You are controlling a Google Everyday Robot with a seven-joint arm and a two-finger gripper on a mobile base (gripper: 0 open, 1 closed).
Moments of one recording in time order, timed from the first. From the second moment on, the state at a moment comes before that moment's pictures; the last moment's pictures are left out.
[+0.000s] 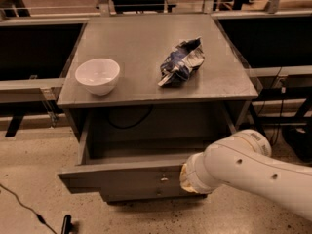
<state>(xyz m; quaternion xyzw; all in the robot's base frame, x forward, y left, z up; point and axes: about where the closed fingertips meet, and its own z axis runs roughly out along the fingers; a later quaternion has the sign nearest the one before) 0.433 -0.096 0.637 -0.77 0.61 -0.04 0.19</state>
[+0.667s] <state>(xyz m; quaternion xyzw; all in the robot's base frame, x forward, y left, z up) 0.444 -0.094 0.619 -0.75 0.63 -0.04 0.21</state>
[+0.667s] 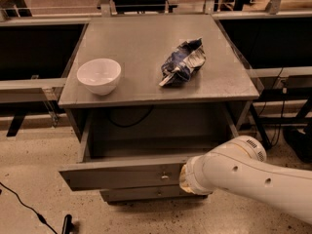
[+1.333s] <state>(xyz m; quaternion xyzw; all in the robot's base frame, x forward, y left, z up) 0.452 -0.093 0.614 -0.73 0.65 -0.04 0.21</state>
